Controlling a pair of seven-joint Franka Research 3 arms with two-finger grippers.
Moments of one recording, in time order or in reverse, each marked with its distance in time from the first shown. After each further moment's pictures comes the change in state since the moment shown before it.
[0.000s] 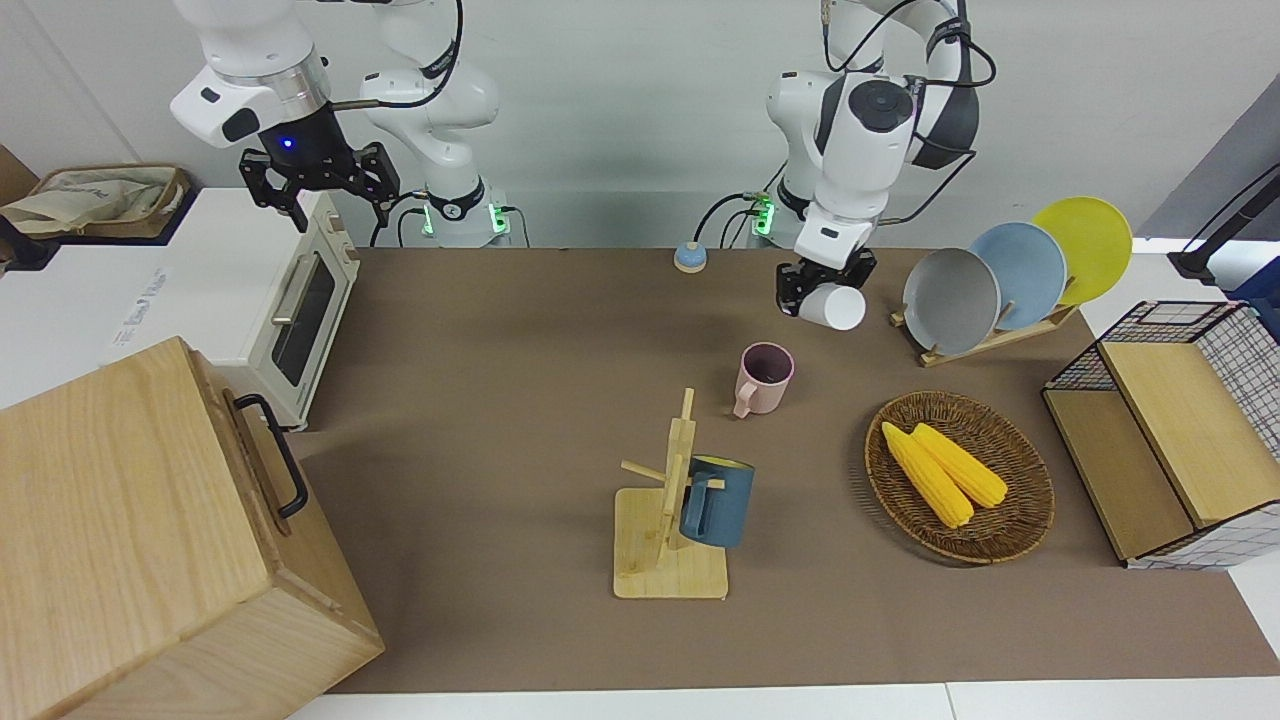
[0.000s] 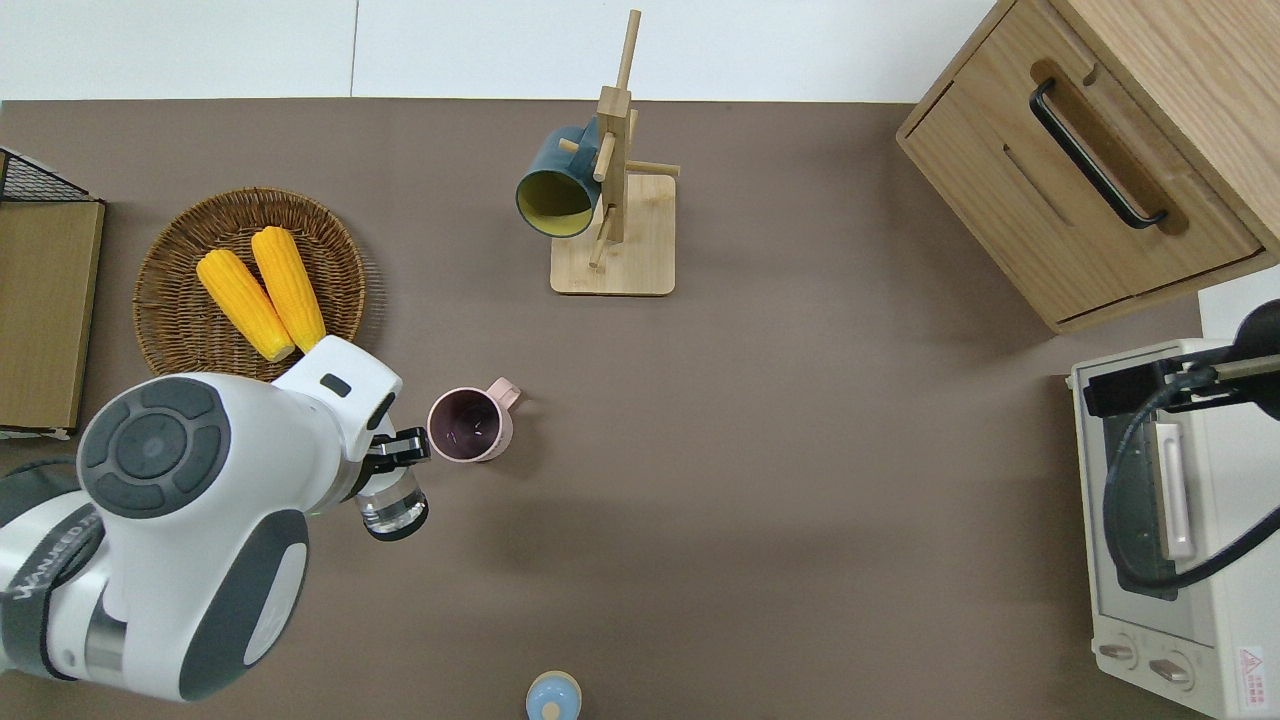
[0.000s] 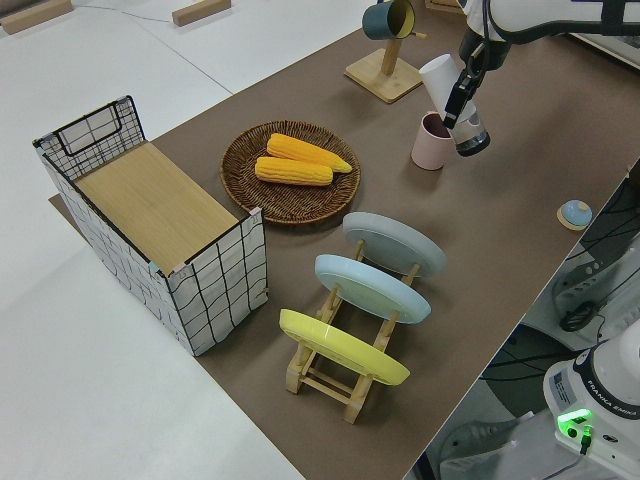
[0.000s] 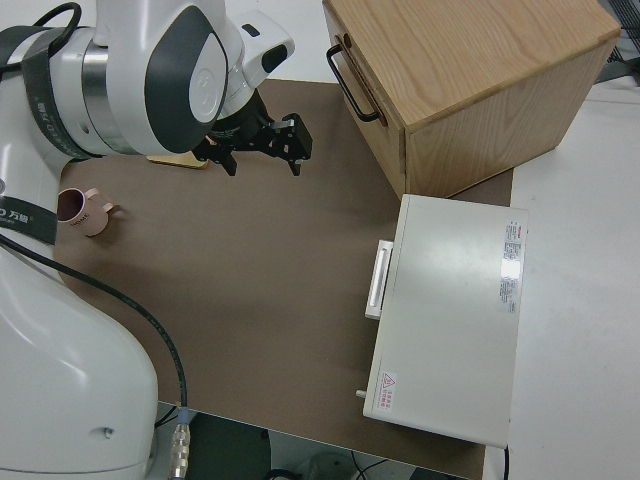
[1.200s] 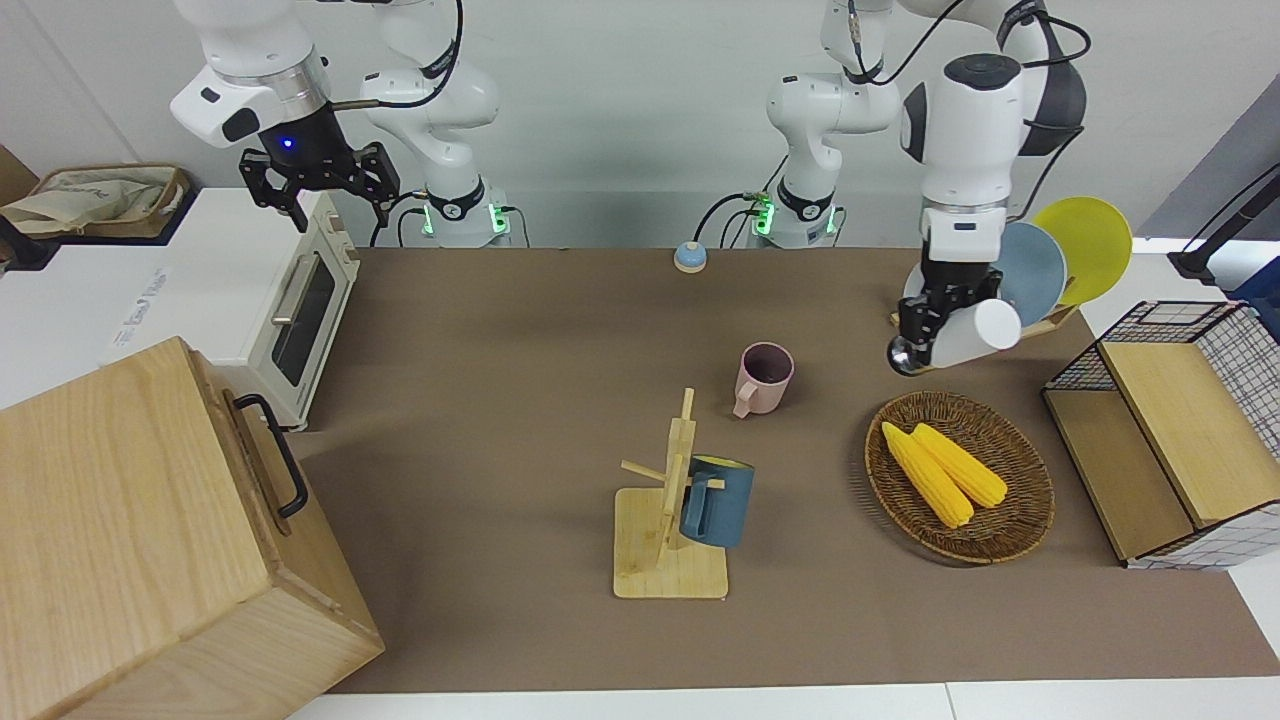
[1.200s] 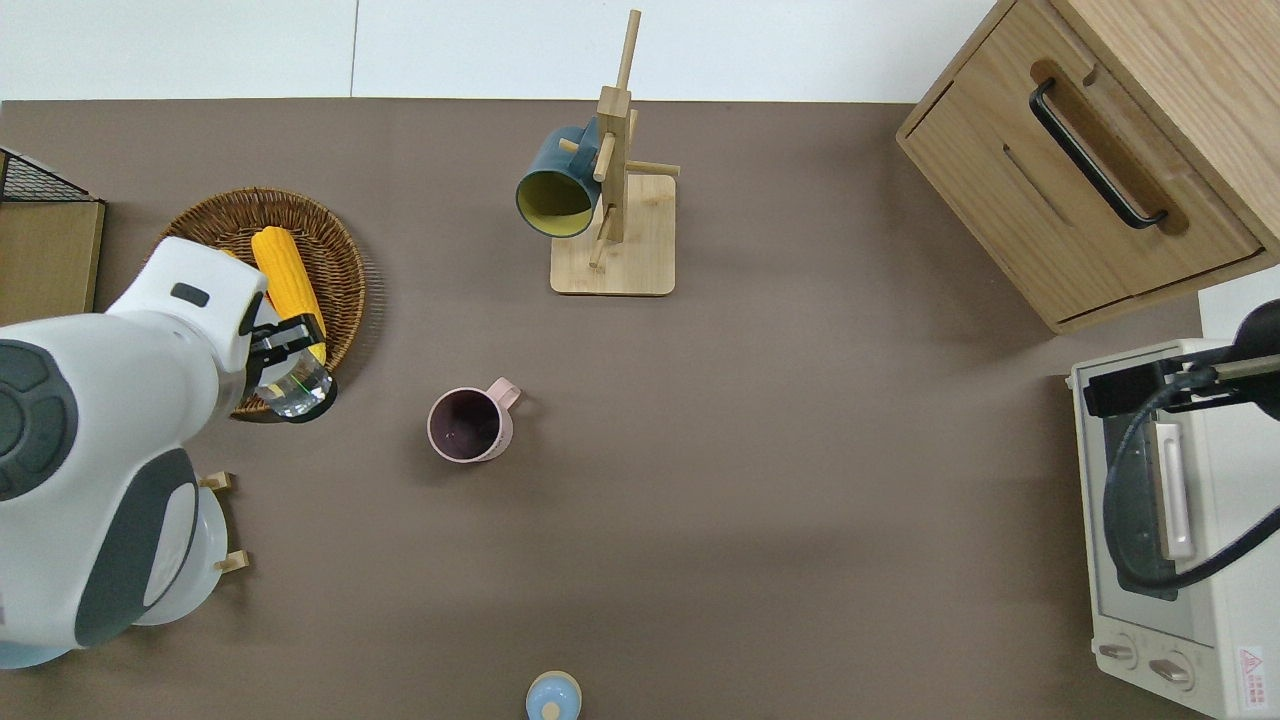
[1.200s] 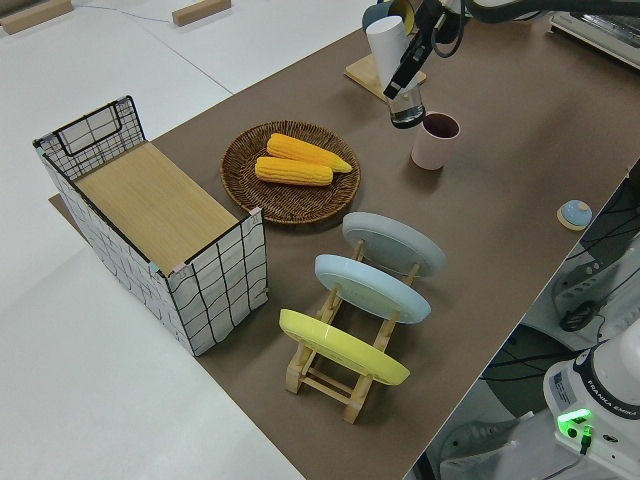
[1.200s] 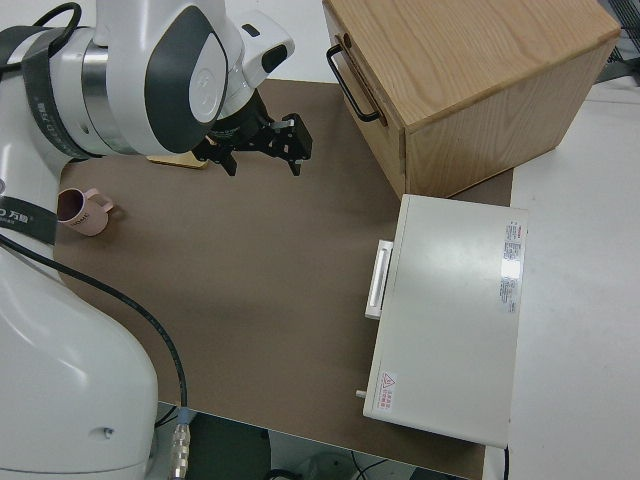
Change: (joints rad) left arm 0.193 0.102 0.019 0.185 0.222 0.253 -0.127; right arm 0.000 0.000 0.000 0.000 0.000 0.000 0.000
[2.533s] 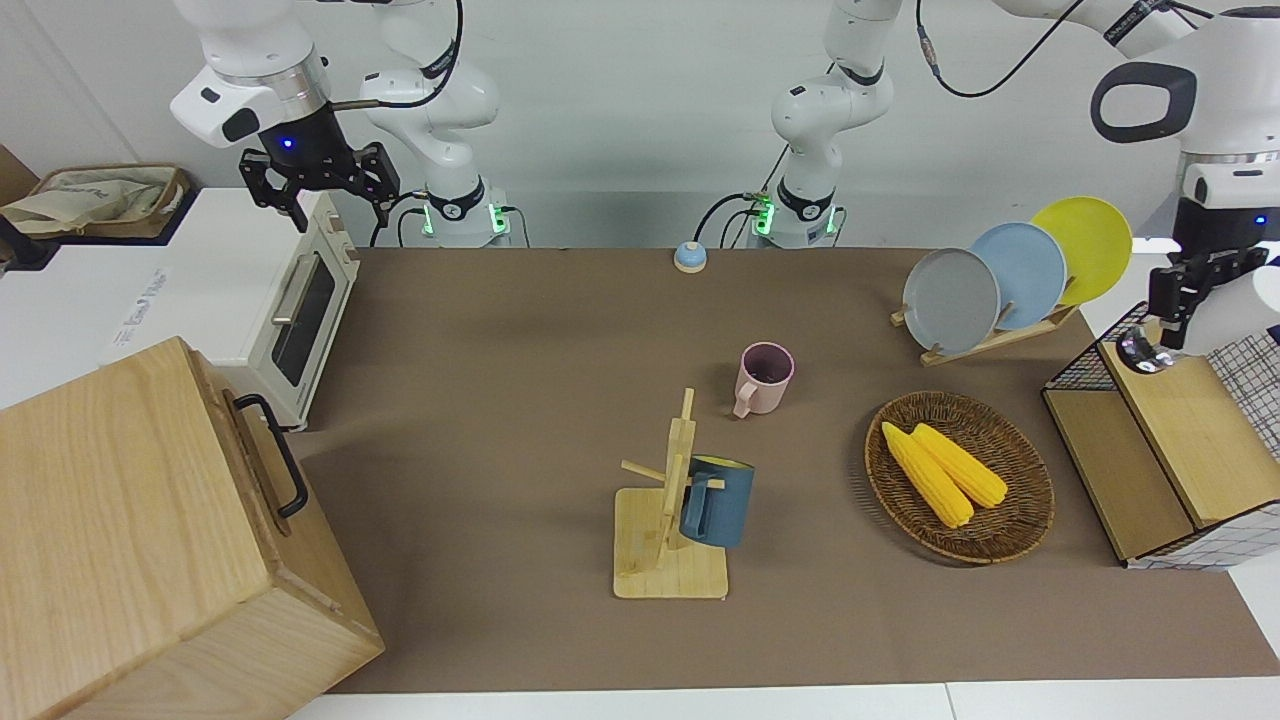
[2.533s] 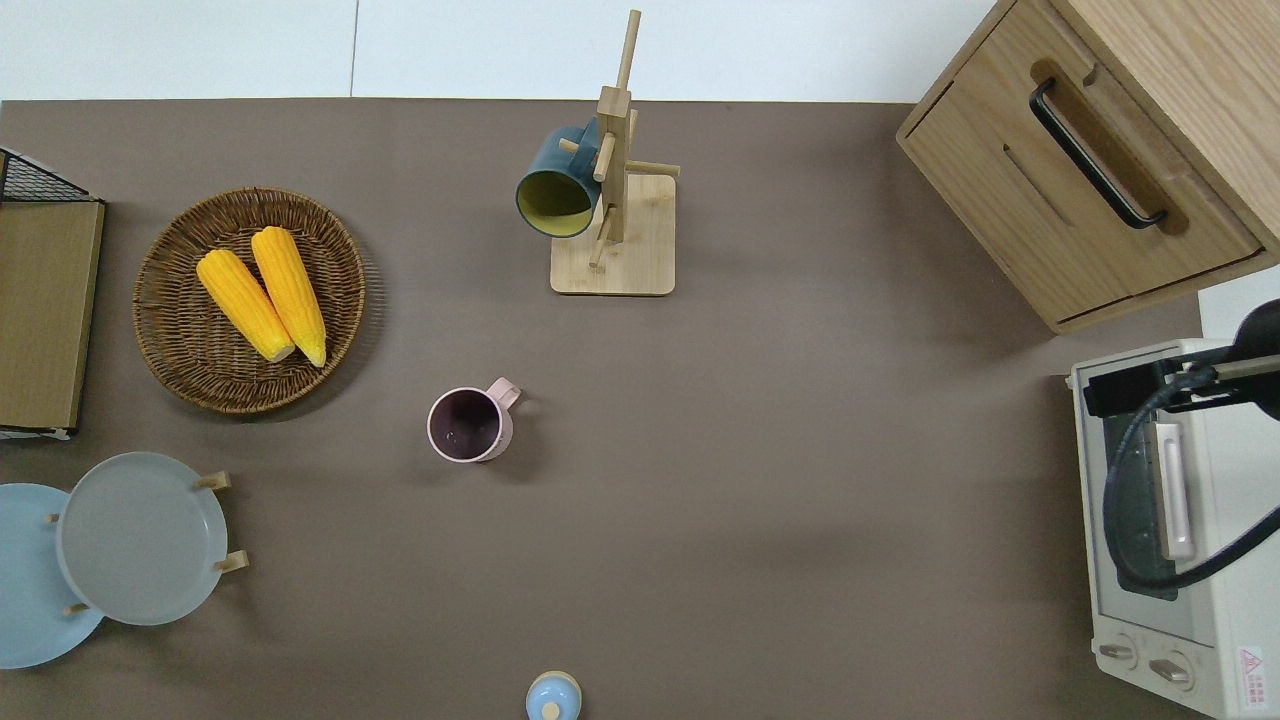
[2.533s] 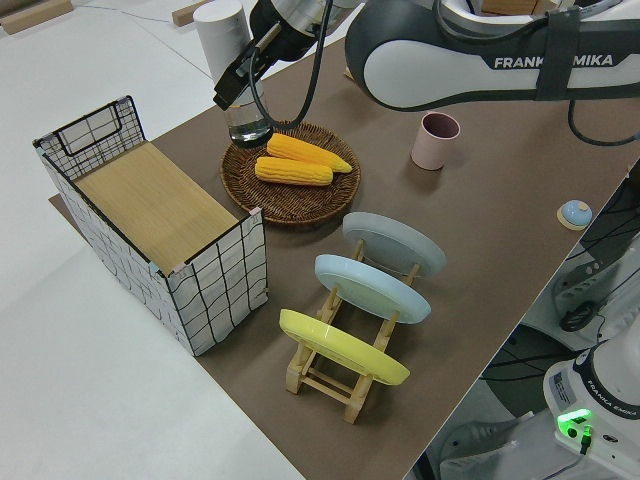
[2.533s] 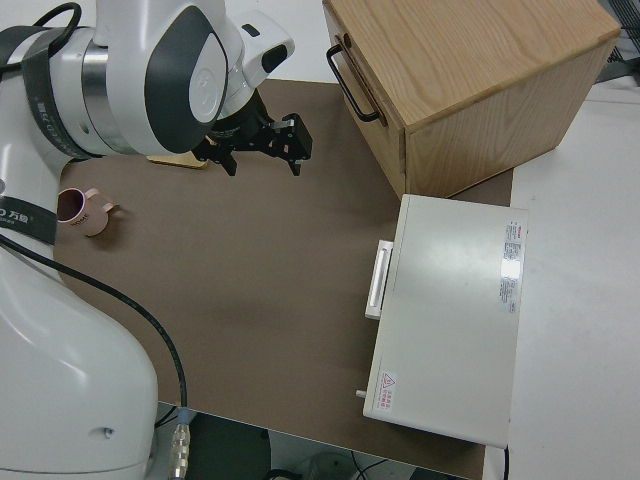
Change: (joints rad) left arm 0.406 0.105 0.047 0.194 -0.359 0.142 0.800; right arm 0.000 0.000 0.000 0.000 0.000 0.000 0.000
